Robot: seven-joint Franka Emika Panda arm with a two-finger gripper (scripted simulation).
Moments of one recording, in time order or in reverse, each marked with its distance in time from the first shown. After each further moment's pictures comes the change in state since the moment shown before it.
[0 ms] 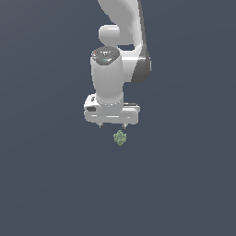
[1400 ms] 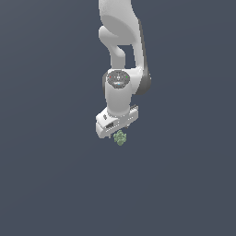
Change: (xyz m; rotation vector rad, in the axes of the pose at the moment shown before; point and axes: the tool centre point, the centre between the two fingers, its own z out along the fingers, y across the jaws) arm -0.026 -0.020 0.072 -0.015 -0.045 -0.657
